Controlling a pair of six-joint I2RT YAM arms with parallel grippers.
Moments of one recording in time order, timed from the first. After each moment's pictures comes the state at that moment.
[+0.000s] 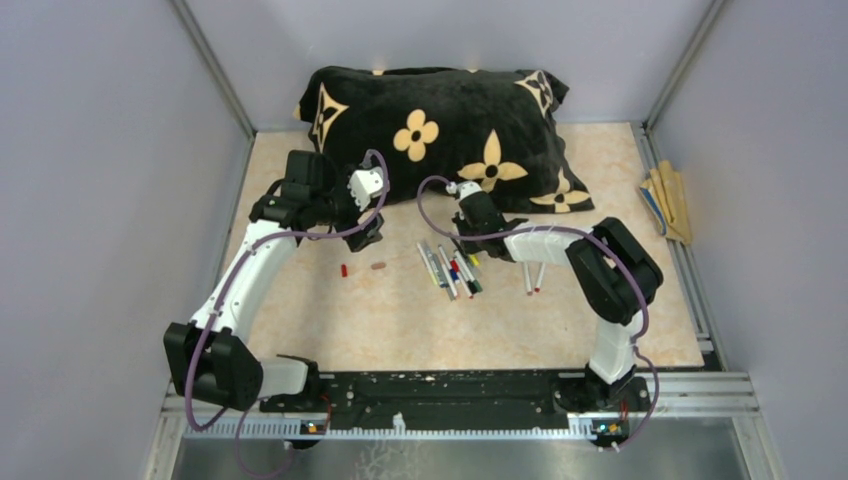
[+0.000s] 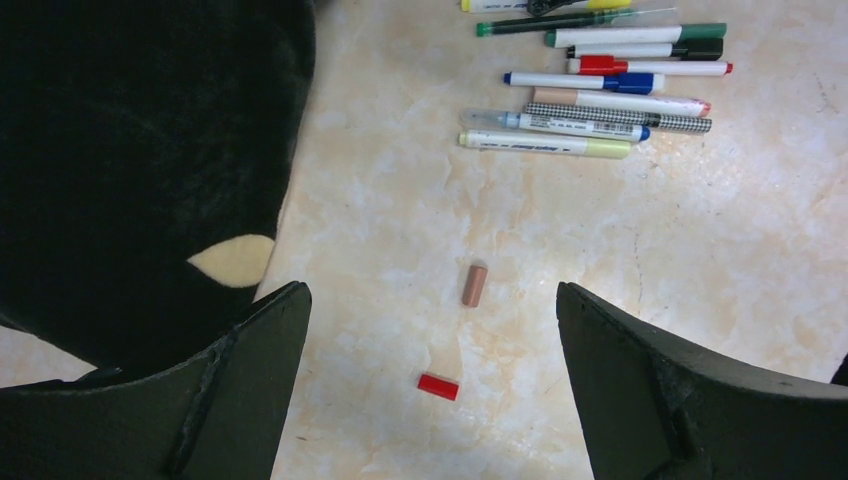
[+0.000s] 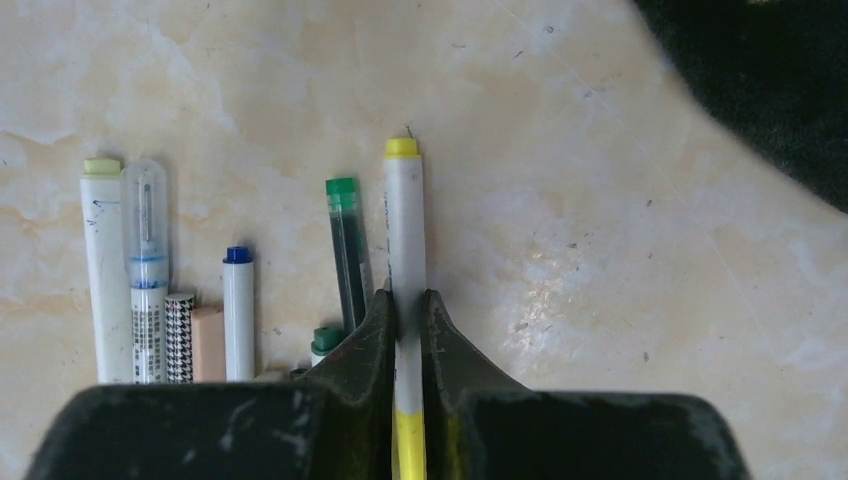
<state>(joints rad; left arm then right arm) -0.23 1.30 1.17 -0.68 0.53 0.72 0.67 1.86 1.06 -0.01 0.14 0.20</state>
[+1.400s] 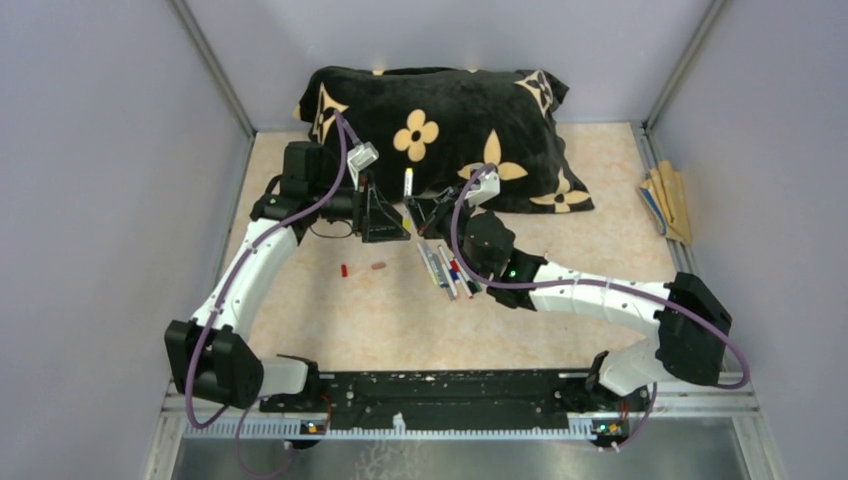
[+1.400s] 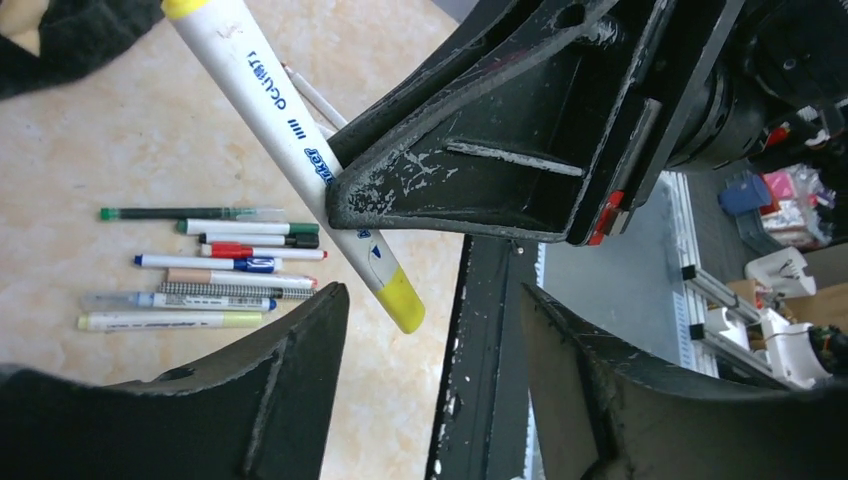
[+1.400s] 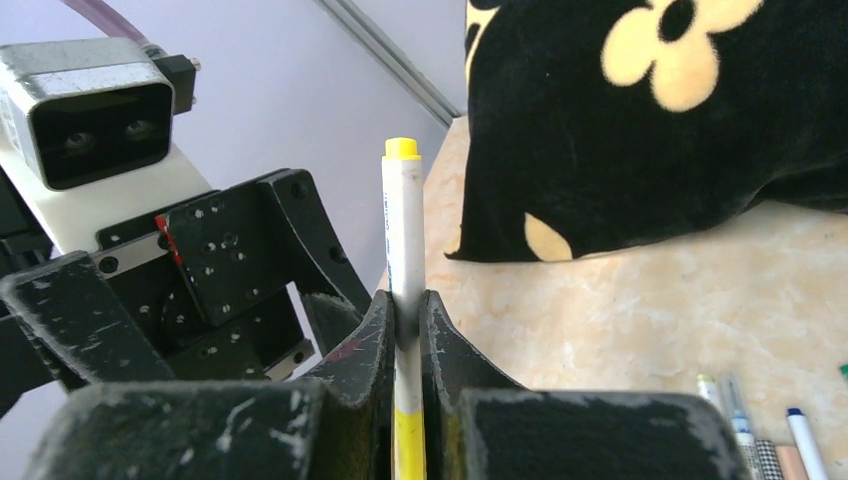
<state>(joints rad) -0.23 1.31 1.18 -0.53 1.19 0.03 1.06 1.42 0.98 0.51 0.51 0.69</state>
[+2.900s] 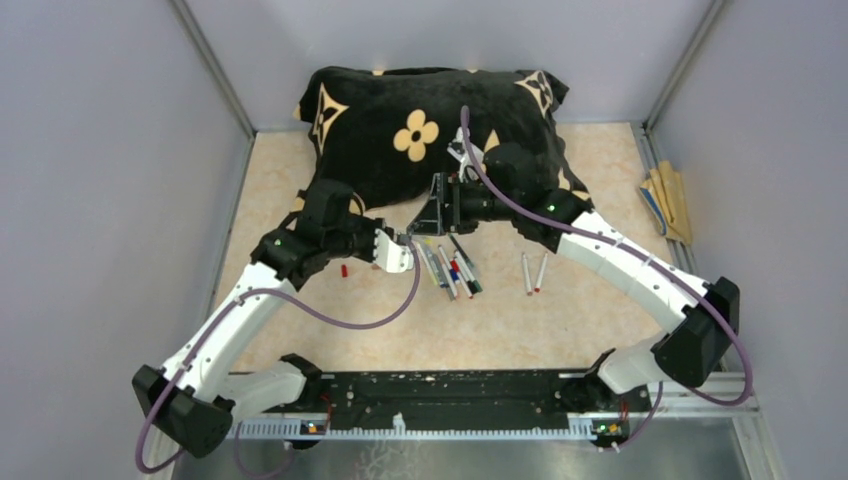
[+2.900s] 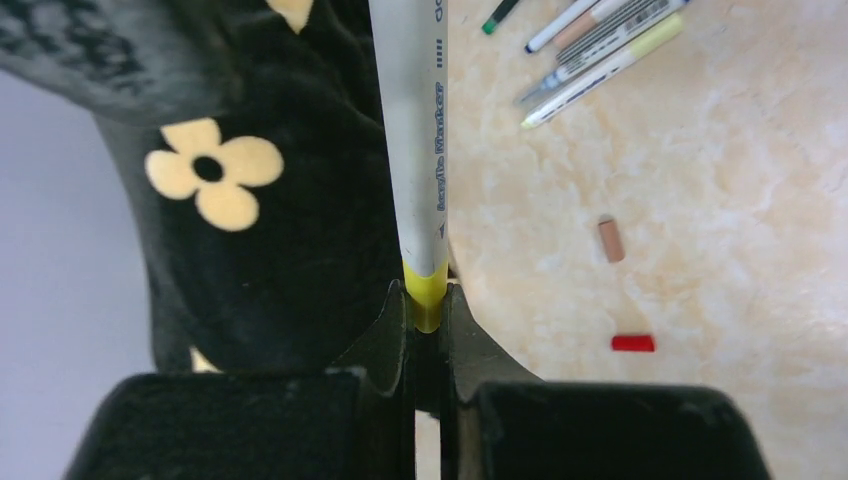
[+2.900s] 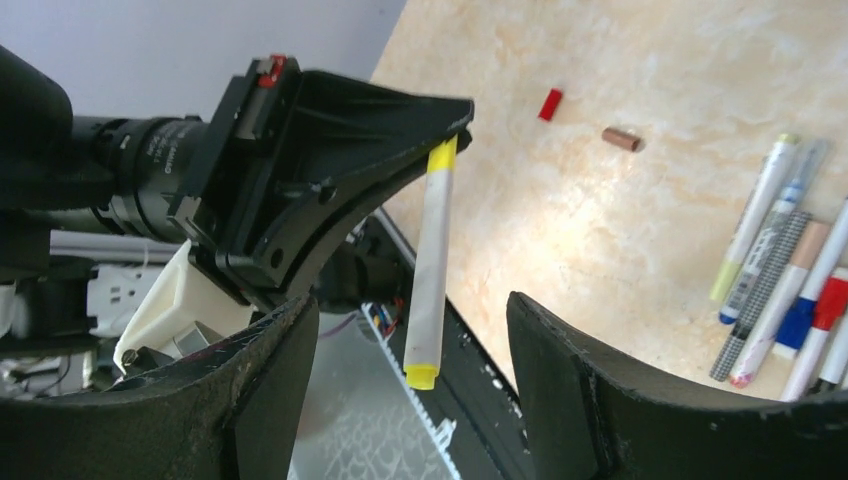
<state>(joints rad) -0.54 1.08 1.08 -0.72 0.28 1.30 0.76 1.42 1.36 -0.37 -0.43 0.66</state>
